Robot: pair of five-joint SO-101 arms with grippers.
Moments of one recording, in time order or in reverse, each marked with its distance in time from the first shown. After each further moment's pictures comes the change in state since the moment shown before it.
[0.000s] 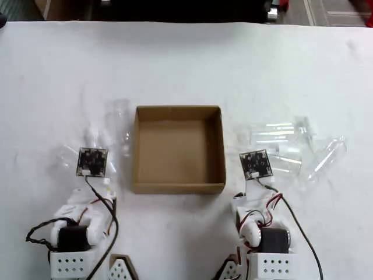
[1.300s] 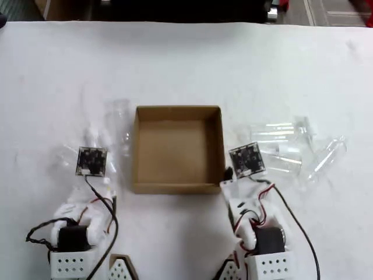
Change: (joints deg) left arm 0.0 0.0 0.0 -1.7 0.0; right arm -8.8 0.0 0.0 -20.1 0.0
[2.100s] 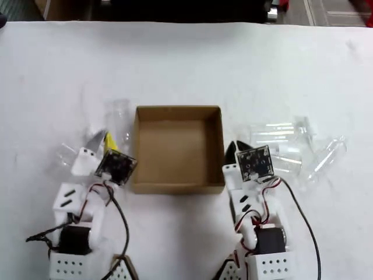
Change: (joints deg) left arm 6.6 0.0 -3.5 -33.7 -26.7; right arm 2.1 0.0 0.0 -15.8 0.0
